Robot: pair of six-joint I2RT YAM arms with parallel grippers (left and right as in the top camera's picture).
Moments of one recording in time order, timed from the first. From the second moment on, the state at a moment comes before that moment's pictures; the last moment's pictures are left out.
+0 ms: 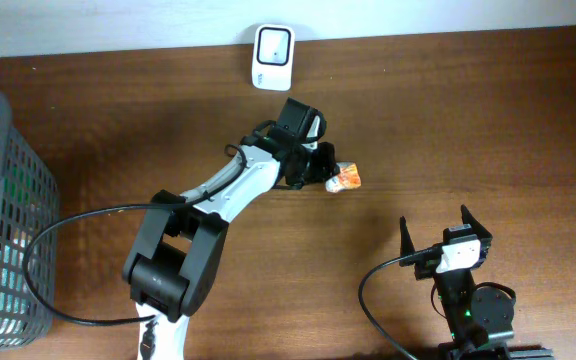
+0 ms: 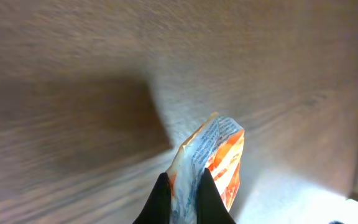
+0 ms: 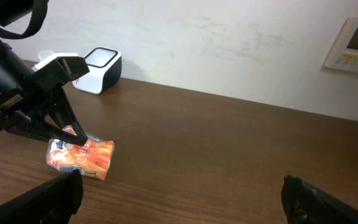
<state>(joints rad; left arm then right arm) -0.57 2.12 1.52 -0.43 0.46 -0.62 0.07 0.01 0.01 -0.07 -0.03 -0.13</state>
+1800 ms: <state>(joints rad) -0.23 1.75 1.85 -0.93 0.13 -0.26 0.07 0.01 0.01 -0.07 -0.03 -0.13</state>
